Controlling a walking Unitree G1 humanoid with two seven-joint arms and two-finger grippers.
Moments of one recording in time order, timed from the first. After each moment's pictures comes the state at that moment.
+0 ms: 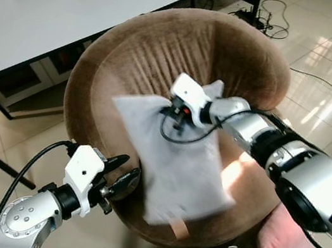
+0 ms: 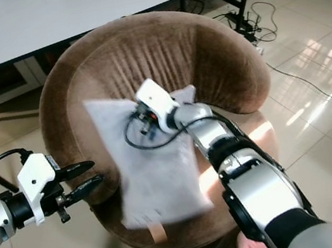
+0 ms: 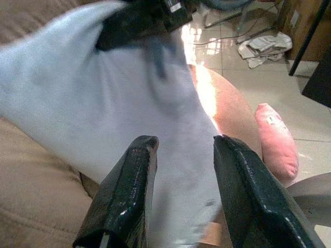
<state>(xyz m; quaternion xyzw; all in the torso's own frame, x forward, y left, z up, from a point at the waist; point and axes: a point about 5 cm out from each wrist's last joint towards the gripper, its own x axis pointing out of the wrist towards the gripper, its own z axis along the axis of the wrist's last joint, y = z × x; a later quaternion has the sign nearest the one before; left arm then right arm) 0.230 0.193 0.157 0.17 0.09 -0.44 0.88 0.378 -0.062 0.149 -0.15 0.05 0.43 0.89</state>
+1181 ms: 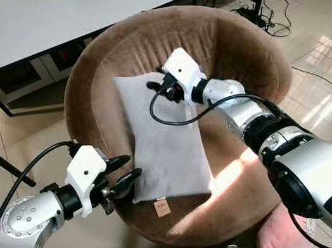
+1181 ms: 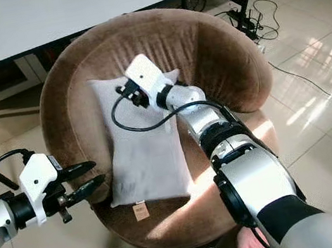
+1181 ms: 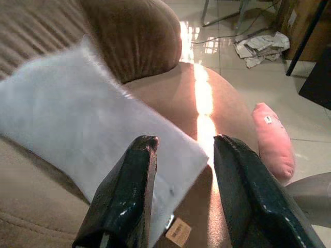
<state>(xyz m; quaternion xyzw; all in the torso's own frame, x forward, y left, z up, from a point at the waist) 0.230 0.190 0.155 0.16 0.09 -0.44 0.88 0.389 -0.052 0.189 -0.18 -0.07 0.39 0.90</state>
